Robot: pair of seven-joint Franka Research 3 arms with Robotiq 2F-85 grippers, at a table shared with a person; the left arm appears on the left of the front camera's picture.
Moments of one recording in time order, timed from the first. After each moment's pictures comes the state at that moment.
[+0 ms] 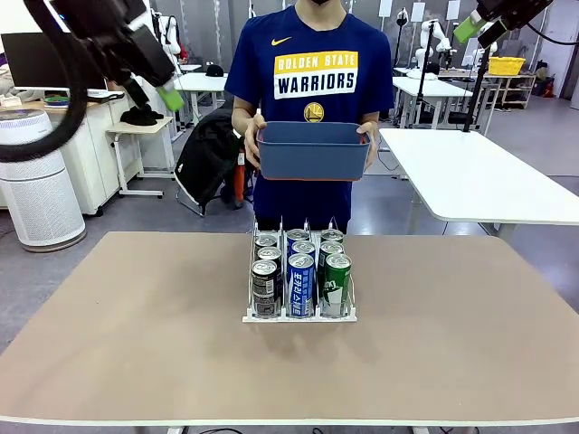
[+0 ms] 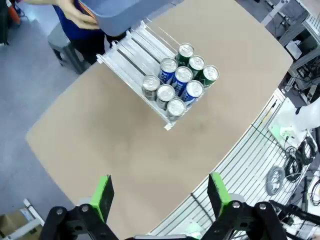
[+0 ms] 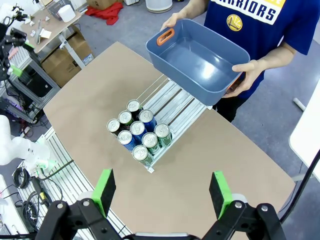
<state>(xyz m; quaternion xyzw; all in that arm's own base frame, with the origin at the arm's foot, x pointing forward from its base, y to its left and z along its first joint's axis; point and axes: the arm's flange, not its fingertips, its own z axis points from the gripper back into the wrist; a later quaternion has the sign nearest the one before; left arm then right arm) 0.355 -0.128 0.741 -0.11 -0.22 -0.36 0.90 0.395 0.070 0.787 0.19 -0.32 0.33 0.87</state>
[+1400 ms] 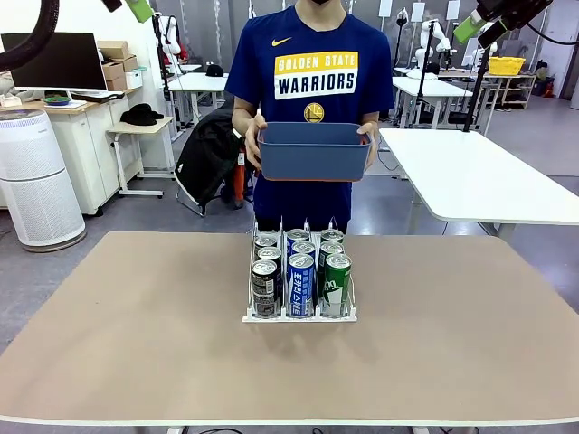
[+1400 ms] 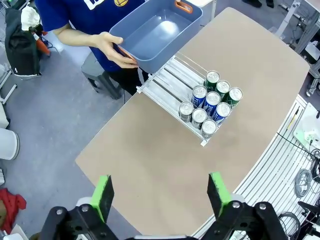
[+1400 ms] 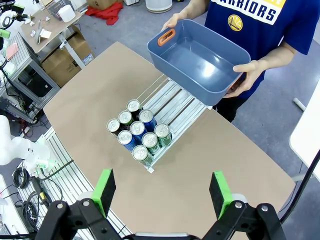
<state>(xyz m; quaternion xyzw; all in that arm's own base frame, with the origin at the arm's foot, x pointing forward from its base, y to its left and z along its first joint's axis) 0.372 -0.116 0.832 -0.05 -0.29 -0.39 0.87 0.395 0.070 0.787 0.19 -0.32 0.33 0.87</state>
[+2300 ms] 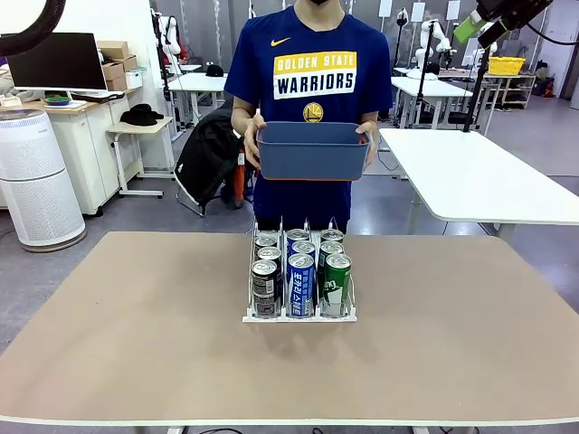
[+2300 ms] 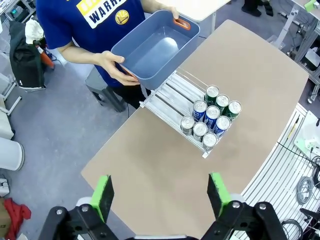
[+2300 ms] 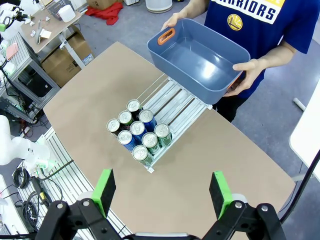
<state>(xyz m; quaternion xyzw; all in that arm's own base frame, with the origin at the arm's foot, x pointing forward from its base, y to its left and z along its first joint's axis) 0.372 -0.128 0.853 -0.05 -0.32 -0.40 0.86 0.395 0.070 0.787 0.19 -0.32 0.33 0.87</state>
